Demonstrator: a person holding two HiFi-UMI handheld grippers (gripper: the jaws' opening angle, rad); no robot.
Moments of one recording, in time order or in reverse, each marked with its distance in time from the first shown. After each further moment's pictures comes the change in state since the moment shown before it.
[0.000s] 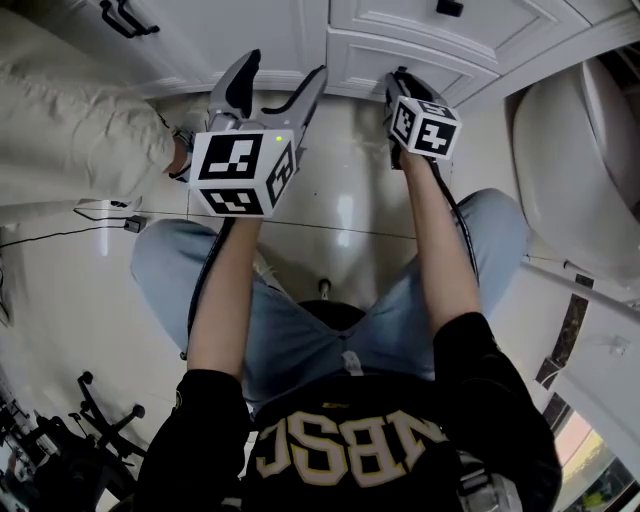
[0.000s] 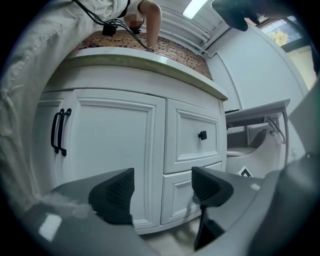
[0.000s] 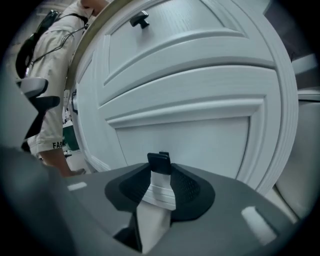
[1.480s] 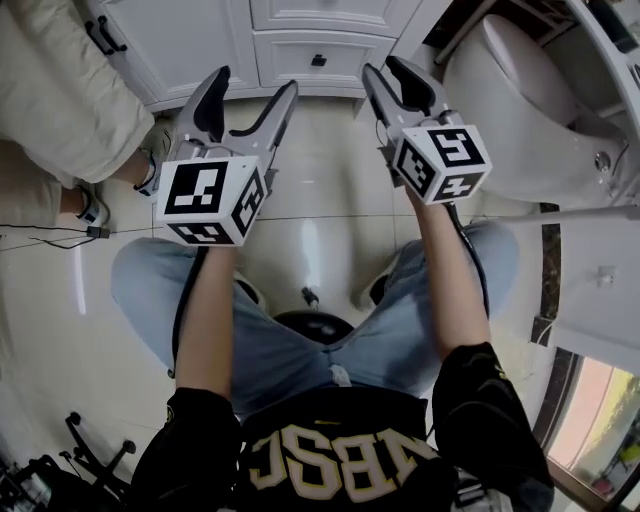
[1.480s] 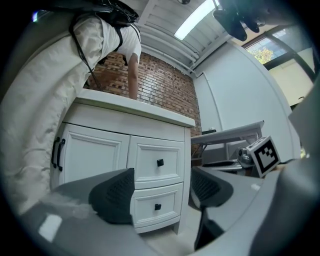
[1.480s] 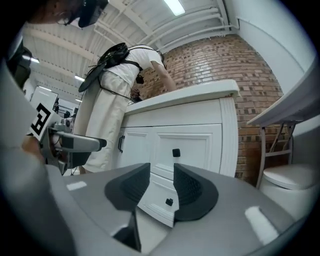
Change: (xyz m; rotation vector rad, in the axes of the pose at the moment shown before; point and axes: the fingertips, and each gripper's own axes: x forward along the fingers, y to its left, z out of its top) left arm -0.125 -0.119 0.063 0.009 -0.163 -0.131; right arm -0.288 0.075 0.118 -0.279 -0.386 0.139
